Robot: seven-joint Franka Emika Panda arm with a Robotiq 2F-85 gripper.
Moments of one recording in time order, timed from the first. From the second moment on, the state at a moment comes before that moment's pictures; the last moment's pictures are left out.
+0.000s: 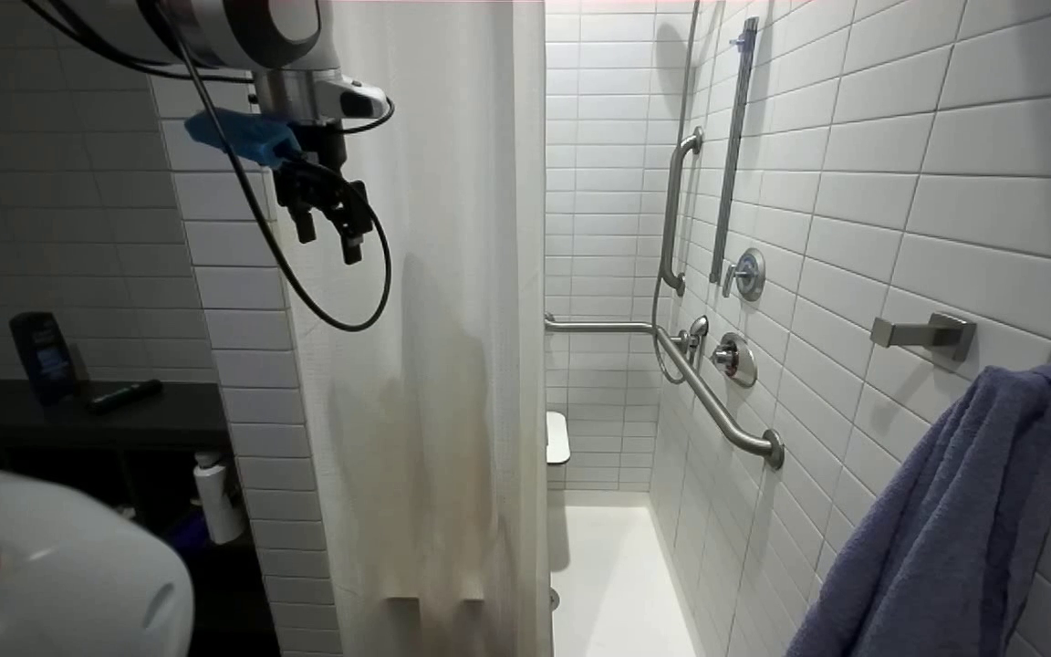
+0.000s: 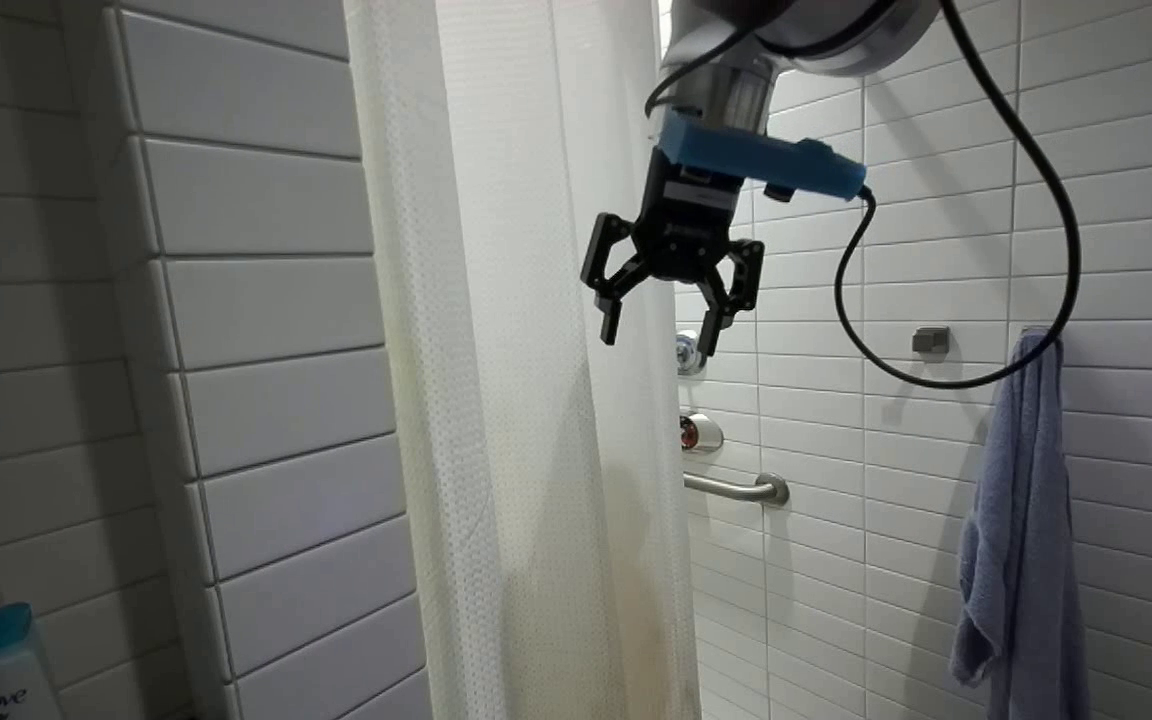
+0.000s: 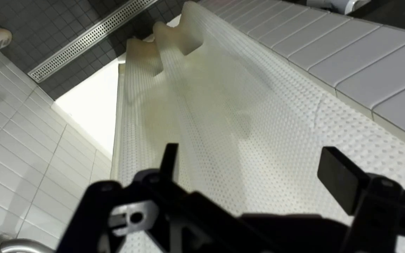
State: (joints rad) arm 0.10 -0.41 0.23 -2.31 0.19 2.18 0.46
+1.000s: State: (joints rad) arm -0.01 -0.41 0.34 -2.43 0.00 2.70 0.83
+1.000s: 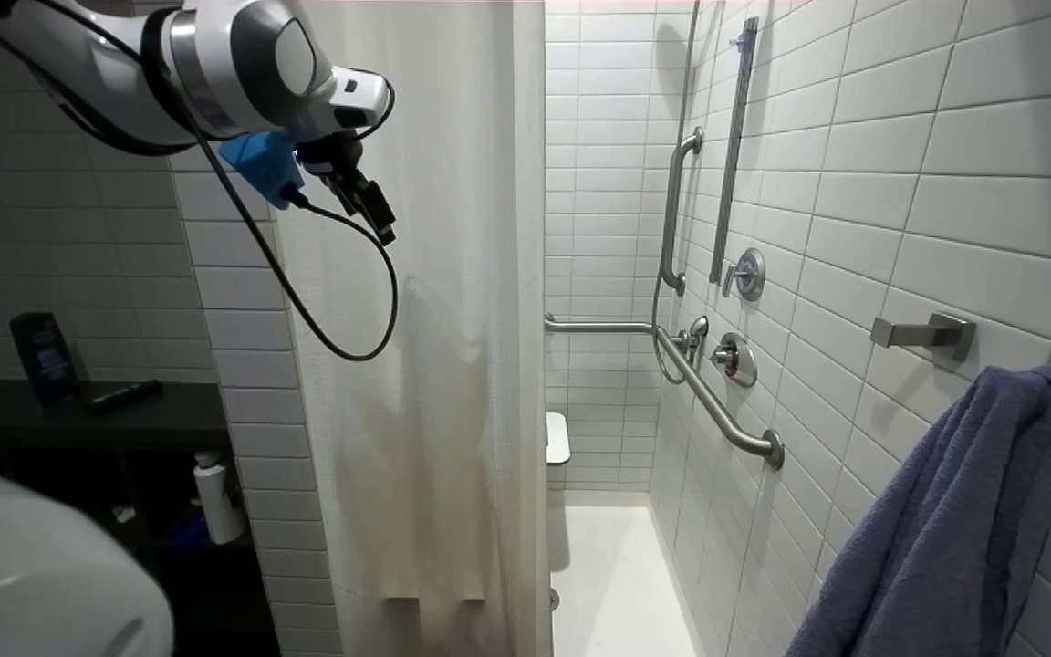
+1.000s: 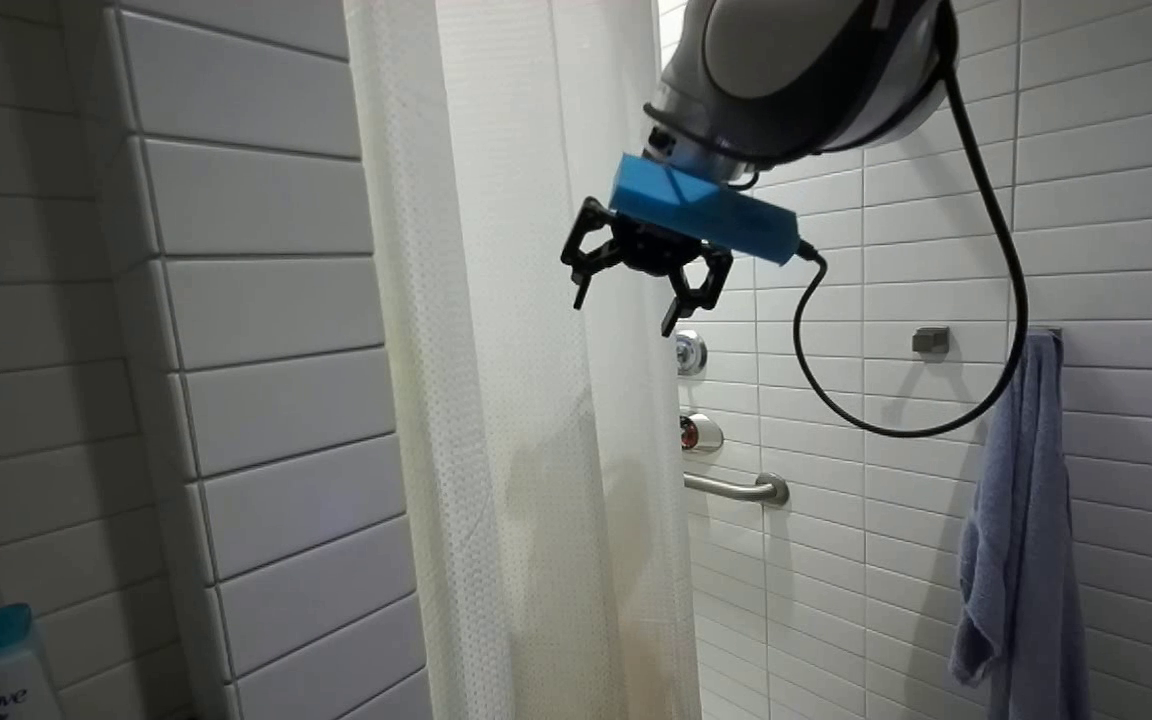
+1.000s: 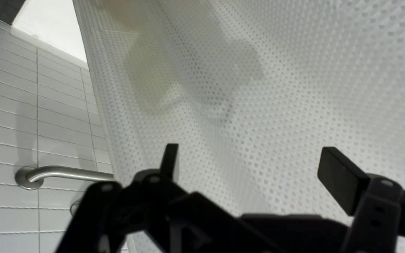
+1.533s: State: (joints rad) arm -0.16 -0.41 0.46 -2.44 -0.13 2.75 1.25
